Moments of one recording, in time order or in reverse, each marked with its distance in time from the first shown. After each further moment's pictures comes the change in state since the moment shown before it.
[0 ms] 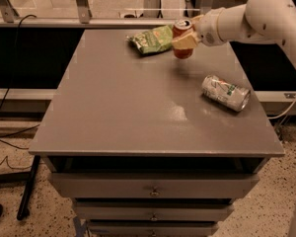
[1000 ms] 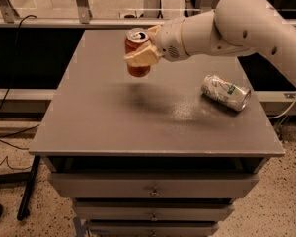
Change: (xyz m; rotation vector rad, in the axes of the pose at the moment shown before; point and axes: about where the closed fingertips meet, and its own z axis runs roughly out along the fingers) arm -0.095 0.168 -0.007 -0.245 -0.123 -0.024
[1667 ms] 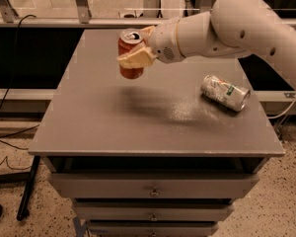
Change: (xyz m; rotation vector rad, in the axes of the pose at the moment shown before) arm -0.011 0.018 0.004 -0.038 -0.031 0.013
